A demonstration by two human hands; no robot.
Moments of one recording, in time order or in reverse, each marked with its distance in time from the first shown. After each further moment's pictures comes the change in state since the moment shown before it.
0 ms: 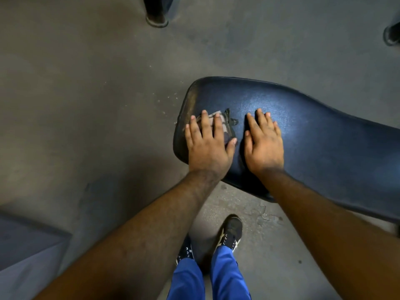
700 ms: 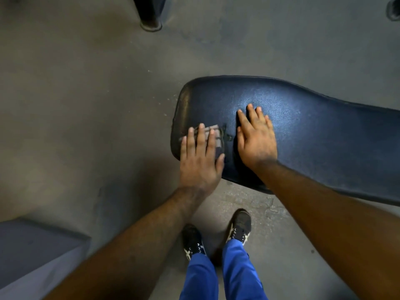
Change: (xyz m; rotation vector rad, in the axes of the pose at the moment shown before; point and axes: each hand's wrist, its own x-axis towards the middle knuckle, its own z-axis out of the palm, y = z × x) left_hand -0.038 -0.019 0.000 0.116 -0.035 0.191; right_hand 0.002 -0.004 -0.005 -0.014 -0.024 0.002
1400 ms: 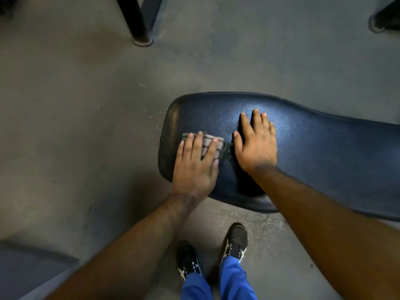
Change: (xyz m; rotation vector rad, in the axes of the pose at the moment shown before) left_hand 0.041 0.004 0.007 -0.073 0.101 0.124; right_hand 0.030 0.028 -0.004 -0.076 0.030 0.130
